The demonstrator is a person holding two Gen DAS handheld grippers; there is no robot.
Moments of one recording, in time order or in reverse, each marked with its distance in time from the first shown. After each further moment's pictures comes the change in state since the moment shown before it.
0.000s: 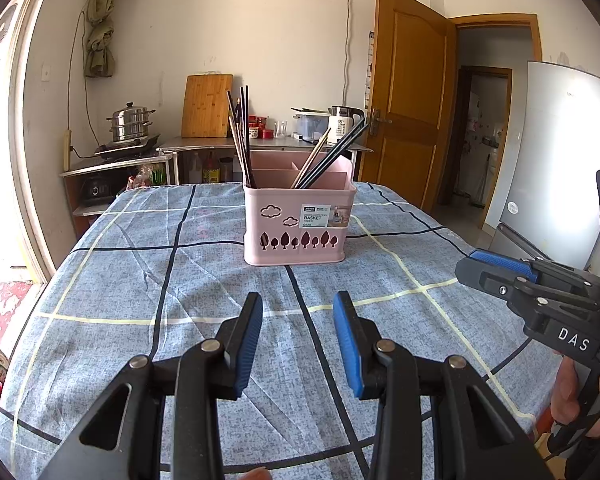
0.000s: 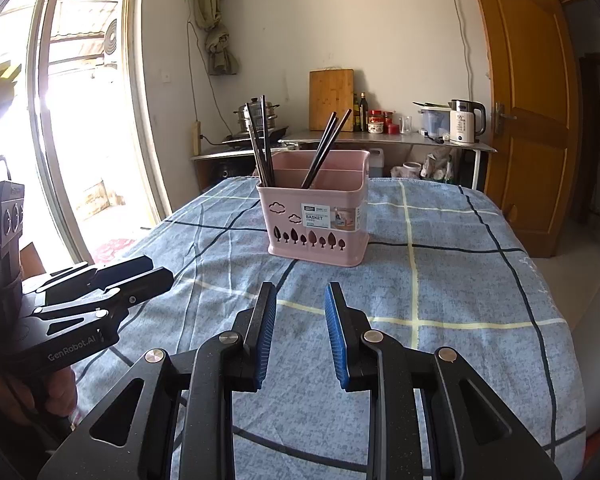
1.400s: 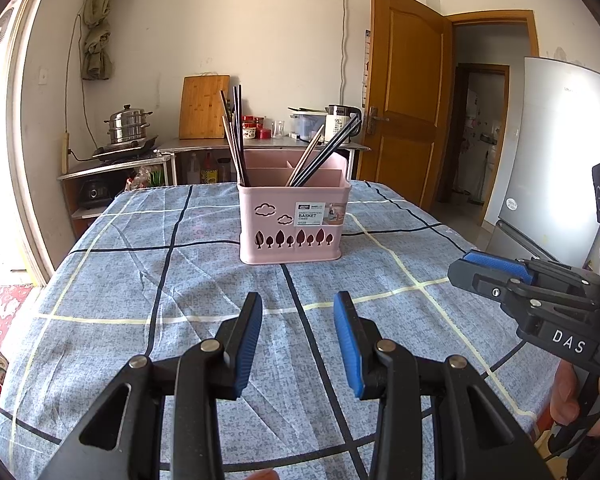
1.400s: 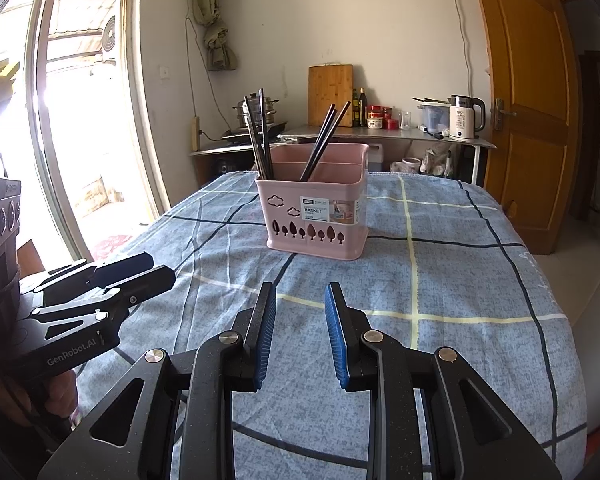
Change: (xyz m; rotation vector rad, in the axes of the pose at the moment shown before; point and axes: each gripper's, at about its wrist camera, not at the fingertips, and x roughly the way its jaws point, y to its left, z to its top) left arm 0.001 -0.007 -0.002 0.014 0.001 -0.002; right arm 0.001 -0.001 -0.003 0.004 0.017 -0.002
